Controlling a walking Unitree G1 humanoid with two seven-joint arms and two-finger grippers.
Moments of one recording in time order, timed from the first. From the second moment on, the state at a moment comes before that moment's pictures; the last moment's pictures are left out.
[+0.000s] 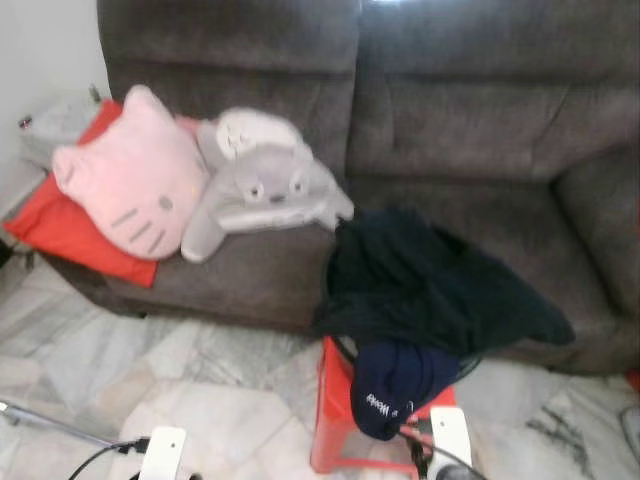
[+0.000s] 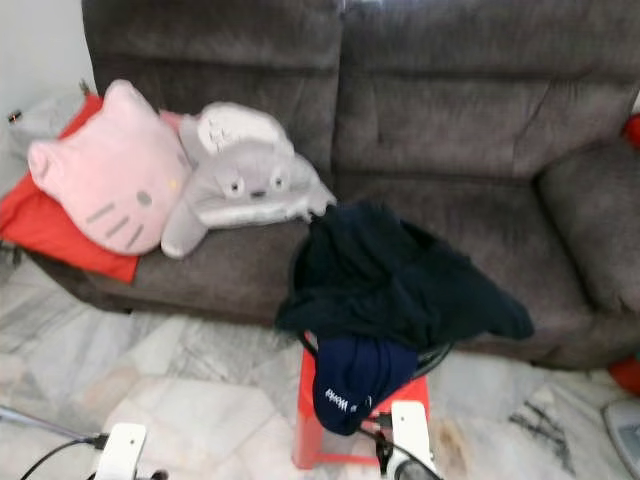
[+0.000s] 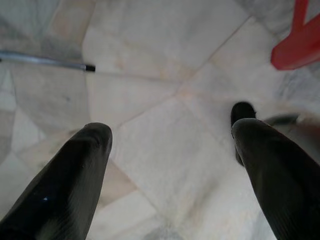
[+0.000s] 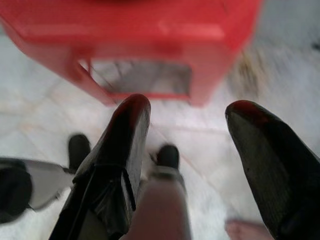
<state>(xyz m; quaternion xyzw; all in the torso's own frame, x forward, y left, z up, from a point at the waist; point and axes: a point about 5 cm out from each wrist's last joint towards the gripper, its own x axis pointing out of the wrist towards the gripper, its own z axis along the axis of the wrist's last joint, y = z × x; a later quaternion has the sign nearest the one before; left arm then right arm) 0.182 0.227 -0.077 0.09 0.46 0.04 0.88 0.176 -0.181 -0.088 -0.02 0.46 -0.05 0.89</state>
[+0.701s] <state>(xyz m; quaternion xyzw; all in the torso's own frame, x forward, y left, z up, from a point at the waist) 0.174 0.255 -0.073 0.11 0.46 0.05 0.88 0.188 -0.180 -0.077 -0.02 0.37 -0.07 0.92</state>
